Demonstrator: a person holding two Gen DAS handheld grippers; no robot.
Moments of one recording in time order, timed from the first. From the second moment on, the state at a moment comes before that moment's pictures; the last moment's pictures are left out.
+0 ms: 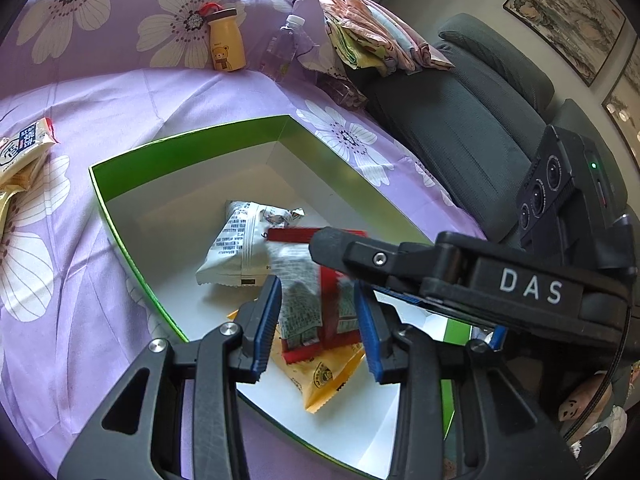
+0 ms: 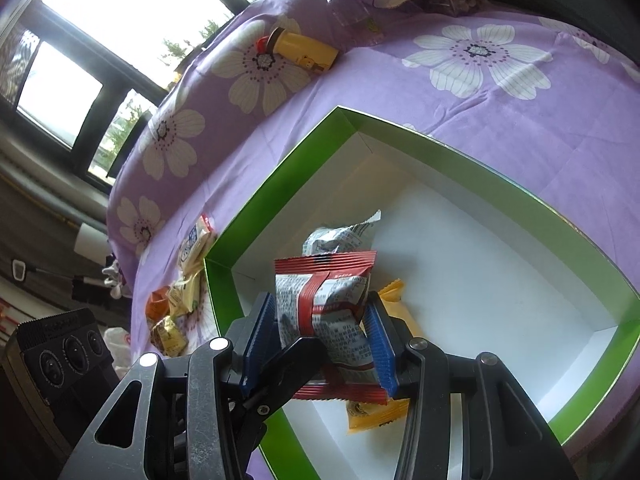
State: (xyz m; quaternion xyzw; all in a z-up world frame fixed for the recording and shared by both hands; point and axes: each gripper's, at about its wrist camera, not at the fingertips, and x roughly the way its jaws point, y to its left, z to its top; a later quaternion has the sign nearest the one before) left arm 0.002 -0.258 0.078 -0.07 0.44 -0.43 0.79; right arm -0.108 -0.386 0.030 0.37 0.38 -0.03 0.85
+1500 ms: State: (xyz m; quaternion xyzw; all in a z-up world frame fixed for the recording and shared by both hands) left arm -0.012 0.031 0.077 -0.20 0.36 -0.13 0.90; right arm -0.083 -0.218 0.058 0.17 0.30 0.07 0.94
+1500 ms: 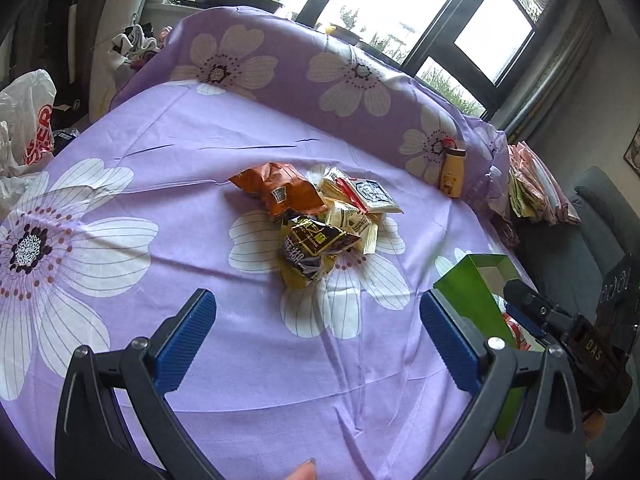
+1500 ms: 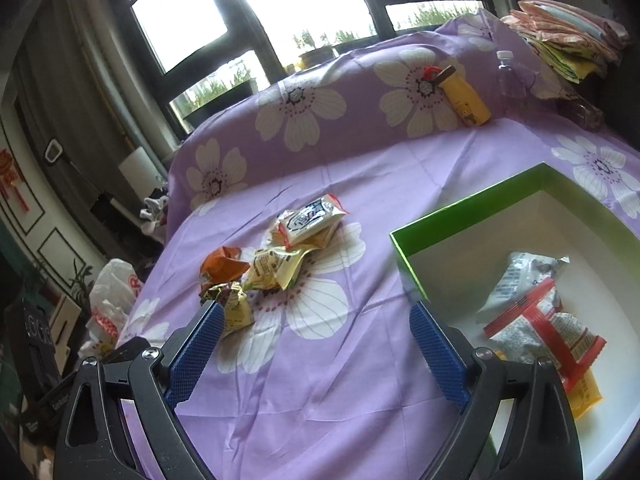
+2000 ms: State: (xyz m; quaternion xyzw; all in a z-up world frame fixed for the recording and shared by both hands) left arm -0.011 0.049 0.080 -0.20 0.36 -0.10 0.91; right arm -0.070 -0.182 0.032 0.14 0.34 0.09 0.92
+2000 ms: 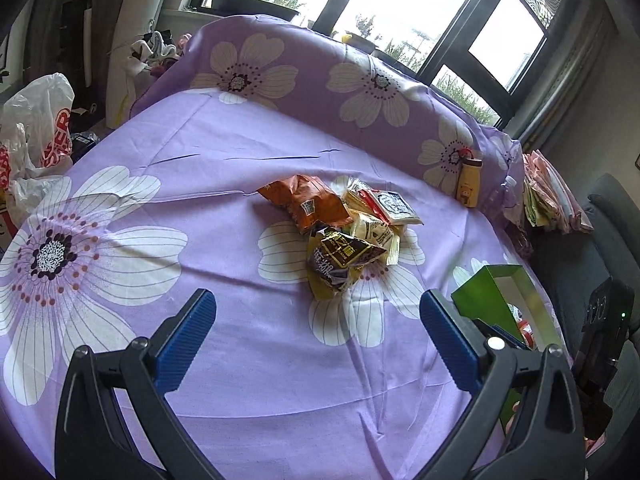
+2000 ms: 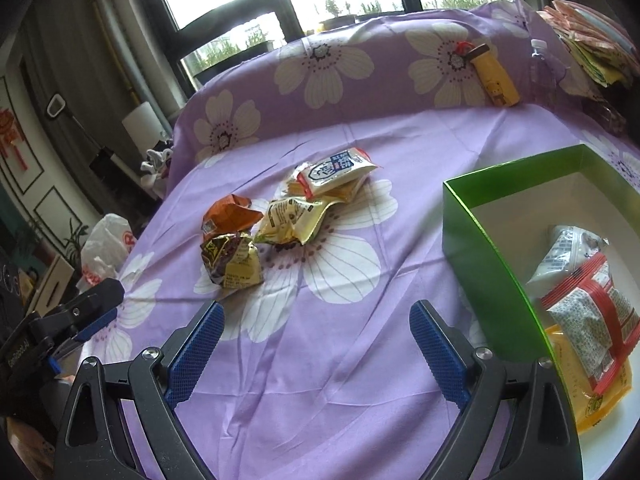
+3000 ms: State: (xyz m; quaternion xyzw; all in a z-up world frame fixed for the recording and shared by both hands) left arm 0.010 0.075 0.063 -0.20 0.44 -0.06 0.87; right arm 0.054 -0.107 0.014 0.18 0.46 0.16 0.86
